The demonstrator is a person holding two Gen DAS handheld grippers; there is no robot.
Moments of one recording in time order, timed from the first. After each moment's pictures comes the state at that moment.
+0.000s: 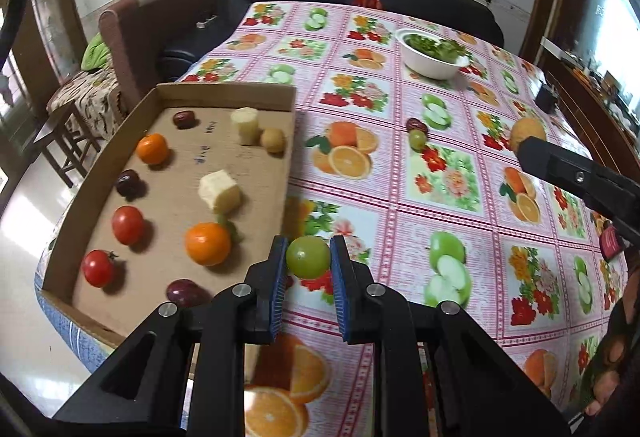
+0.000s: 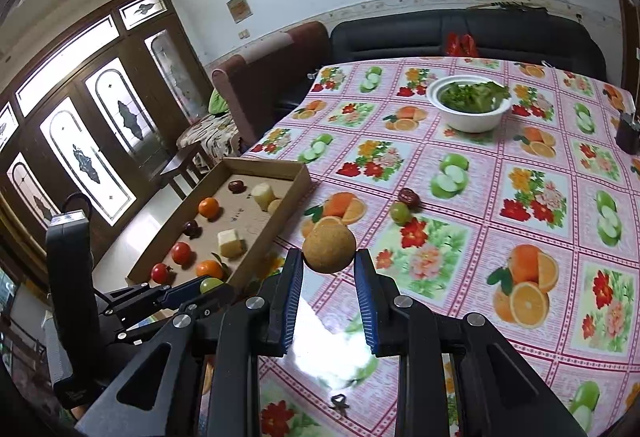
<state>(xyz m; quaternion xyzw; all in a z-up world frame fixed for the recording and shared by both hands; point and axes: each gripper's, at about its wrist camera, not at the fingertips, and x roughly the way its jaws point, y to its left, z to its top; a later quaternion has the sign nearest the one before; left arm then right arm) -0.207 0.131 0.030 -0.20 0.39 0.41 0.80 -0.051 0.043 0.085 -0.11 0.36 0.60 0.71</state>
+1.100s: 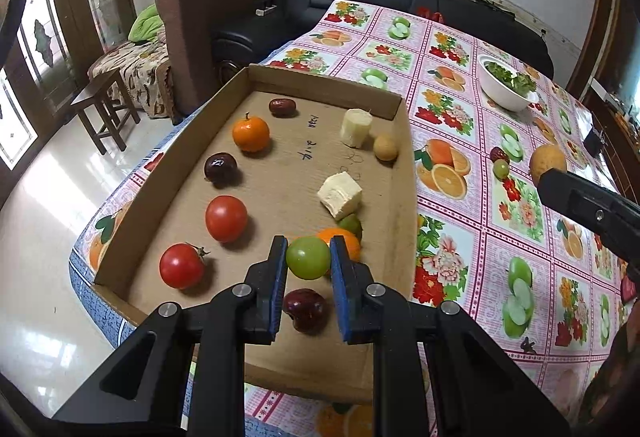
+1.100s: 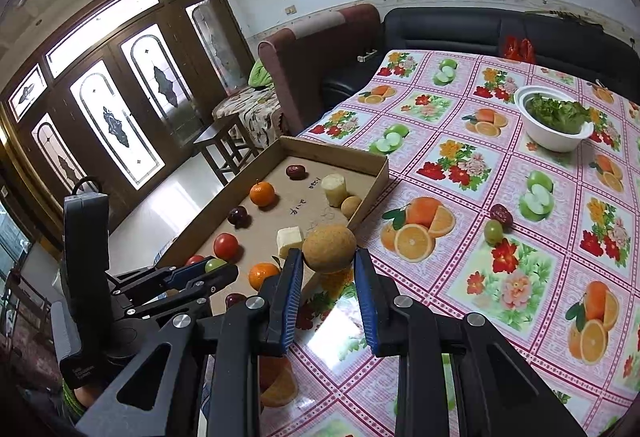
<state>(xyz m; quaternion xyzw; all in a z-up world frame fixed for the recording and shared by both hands) -0.271 0.183 0.028 -0.24 0.37 0.47 0.76 -0.107 0.108 0.079 -0.16 0.35 0.65 0.65</state>
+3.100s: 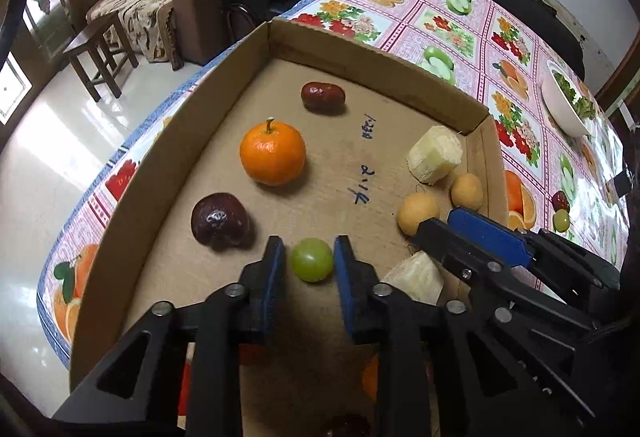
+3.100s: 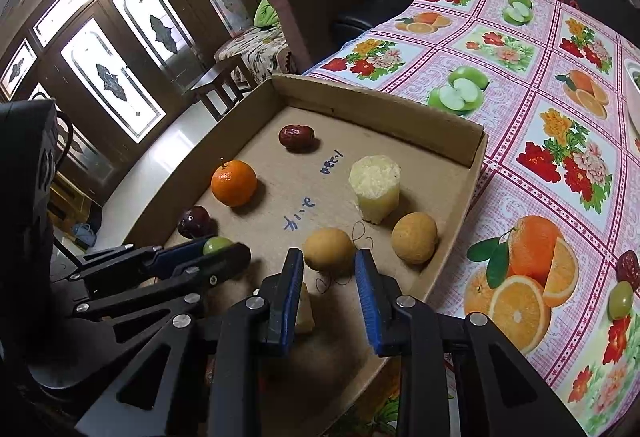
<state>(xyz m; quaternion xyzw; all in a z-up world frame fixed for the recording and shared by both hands) -0.257 0.293 -0.012 -0.33 0.42 0.46 0.71 -0.130 0.259 -0.010 -0.23 0.42 0.64 0.59</state>
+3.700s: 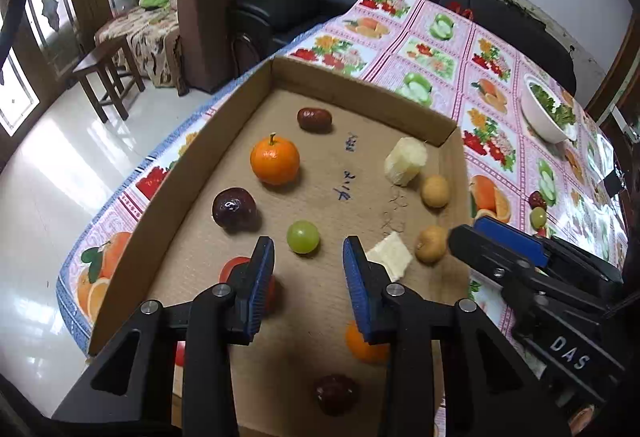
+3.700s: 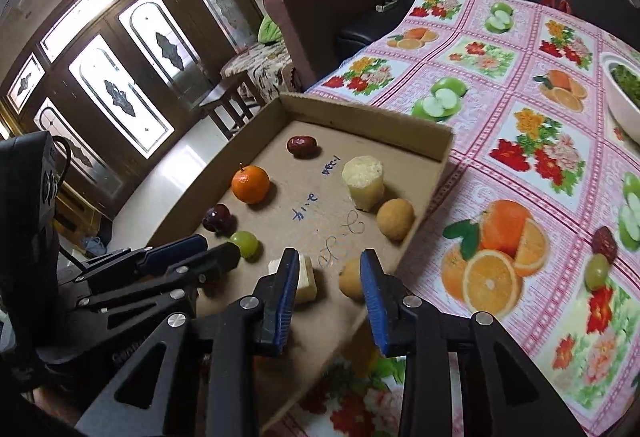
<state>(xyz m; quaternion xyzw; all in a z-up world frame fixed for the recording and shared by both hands) -0.265 0.256 0.020 -0.29 0.38 0.48 0.73 -0.115 0.219 0.016 -0.19 0.42 0.66 0.60</state>
